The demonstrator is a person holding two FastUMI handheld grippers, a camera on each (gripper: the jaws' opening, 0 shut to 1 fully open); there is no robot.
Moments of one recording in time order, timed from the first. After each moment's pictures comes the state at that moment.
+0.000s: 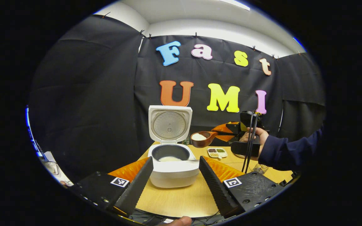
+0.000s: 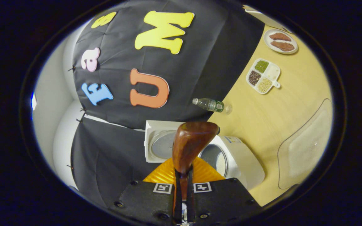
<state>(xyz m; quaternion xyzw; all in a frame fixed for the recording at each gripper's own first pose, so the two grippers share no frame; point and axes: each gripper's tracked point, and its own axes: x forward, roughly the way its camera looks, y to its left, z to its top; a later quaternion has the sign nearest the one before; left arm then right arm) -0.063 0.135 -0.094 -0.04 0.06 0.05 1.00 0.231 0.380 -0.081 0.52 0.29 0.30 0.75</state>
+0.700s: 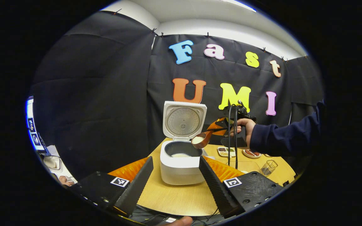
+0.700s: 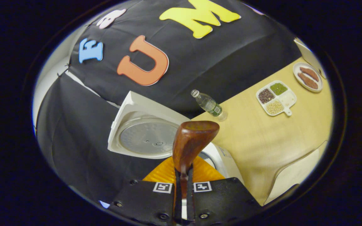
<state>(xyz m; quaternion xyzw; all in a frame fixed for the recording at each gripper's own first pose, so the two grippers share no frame) -0.072 0.168 -0.114 -0.05 0.06 0.09 0.99 0.271 0.462 -0.098 0.31 0.32 0.27 0.86</state>
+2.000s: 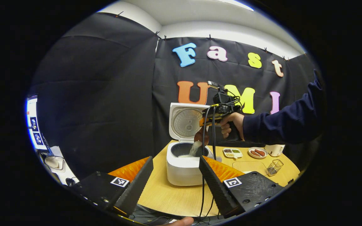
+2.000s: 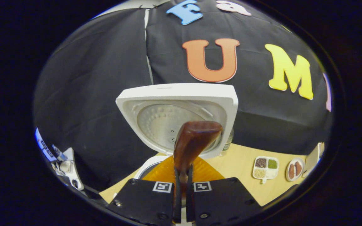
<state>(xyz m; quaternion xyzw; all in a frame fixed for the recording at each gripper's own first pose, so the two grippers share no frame) -0.076 0.171 -0.123 -0.05 0.05 0.11 0.99 0.265 0.529 -0.077 -0.08 0.18 0.32 0.93</state>
